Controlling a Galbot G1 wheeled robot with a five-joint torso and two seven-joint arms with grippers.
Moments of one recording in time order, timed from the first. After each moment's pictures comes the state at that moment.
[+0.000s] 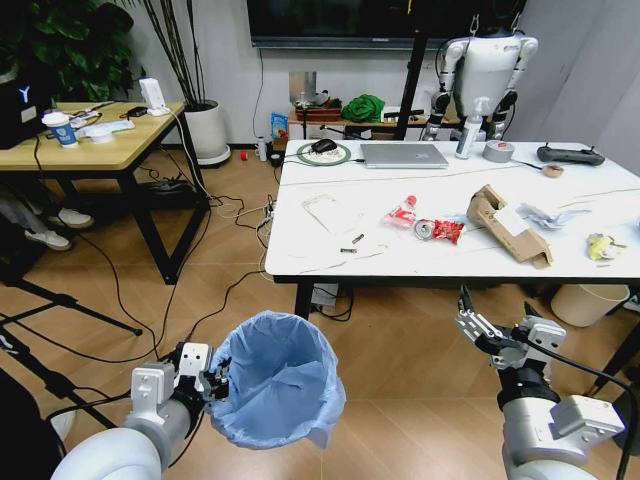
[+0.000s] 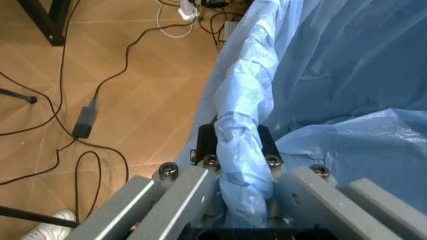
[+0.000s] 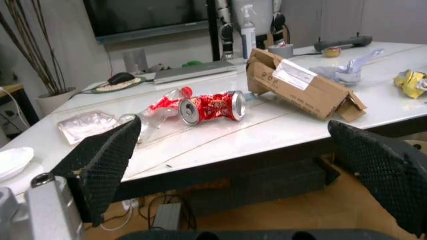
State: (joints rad) left arm 1.64 -0.89 -0.47 -2.50 -0.96 0.74 -0.63; right arm -1.76 1.57 0.58 2.50 0.16 -0.23 0.17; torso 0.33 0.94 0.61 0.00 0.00
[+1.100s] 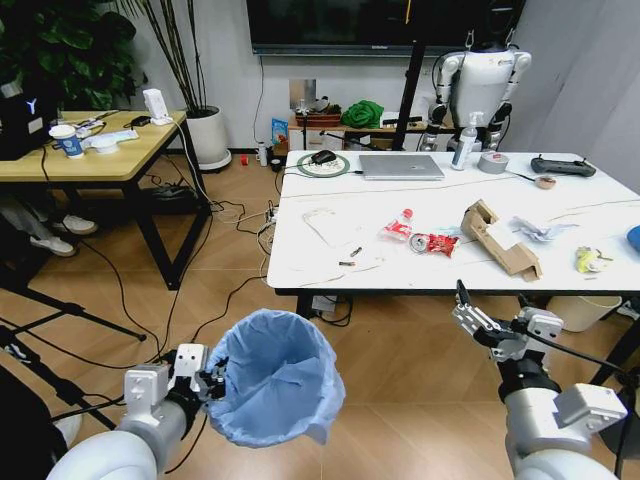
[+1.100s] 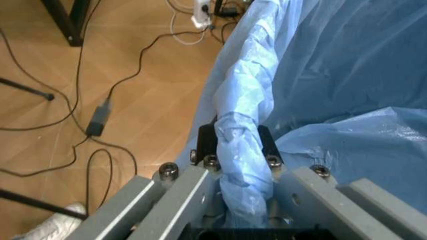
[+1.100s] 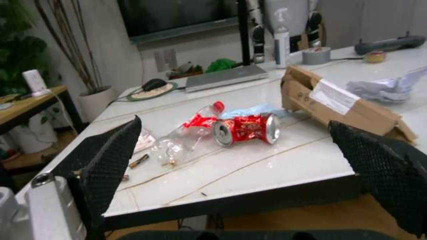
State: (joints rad) left arm 1.71 -0.95 -0.56 -2.50 -0.93 0.74 -0.57; right arm -1.66 1.38 0.61 2.48 0.40 -0.31 0.20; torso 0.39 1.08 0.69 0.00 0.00
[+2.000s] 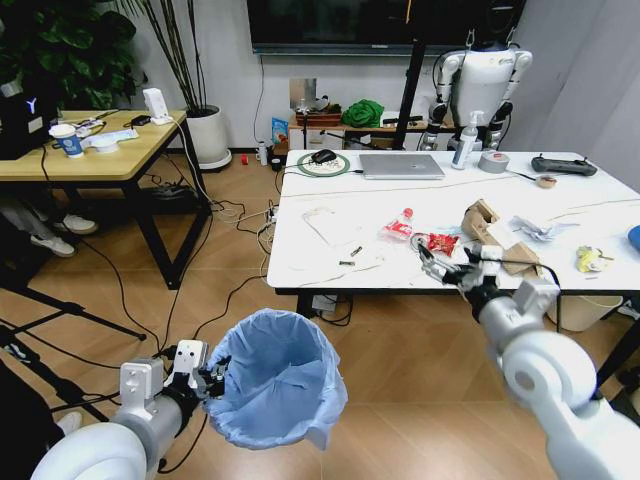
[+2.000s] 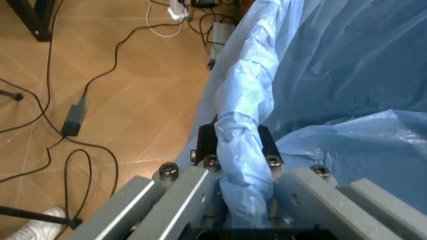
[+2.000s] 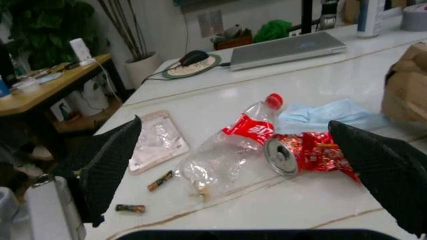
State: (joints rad) left arm 1.67 -0.88 -0.55 -2.50 -1.04 0.74 -0.57; right arm -1.07 0.98 0.42 2.12 0.93 -0.46 0.36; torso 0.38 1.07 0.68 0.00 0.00
